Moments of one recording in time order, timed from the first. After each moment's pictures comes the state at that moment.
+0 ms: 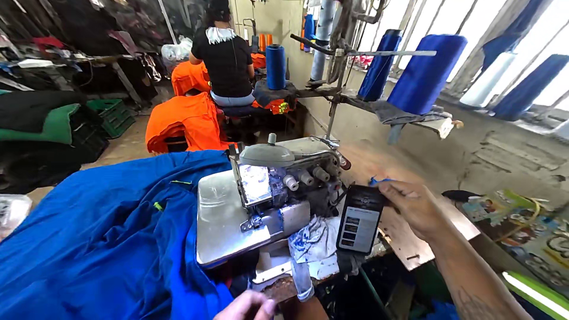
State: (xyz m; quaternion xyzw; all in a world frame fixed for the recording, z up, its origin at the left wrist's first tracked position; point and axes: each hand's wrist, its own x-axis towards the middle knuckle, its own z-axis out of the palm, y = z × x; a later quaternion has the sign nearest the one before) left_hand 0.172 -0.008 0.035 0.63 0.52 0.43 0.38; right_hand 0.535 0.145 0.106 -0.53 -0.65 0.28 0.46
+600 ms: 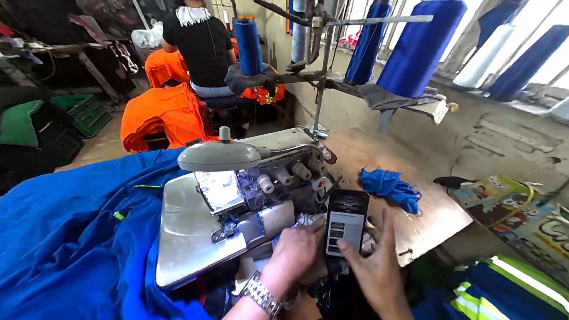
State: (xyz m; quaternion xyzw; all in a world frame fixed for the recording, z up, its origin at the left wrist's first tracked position) left_hand 0.298 0.146 0.030 0.89 0.43 0.00 0.17; right_hand 0.469 0.075 0.009 -0.69 -0.52 0.15 0.48
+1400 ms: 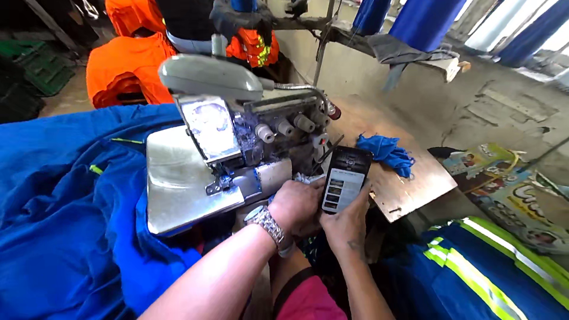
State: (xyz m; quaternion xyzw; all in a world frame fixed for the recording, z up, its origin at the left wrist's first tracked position) left_hand 0.307 0.153 0.049 0.90 0.41 -0.11 0.13; right_hand 0.413 0.078 0.005 -0.82 -0.43 0.13 0.36
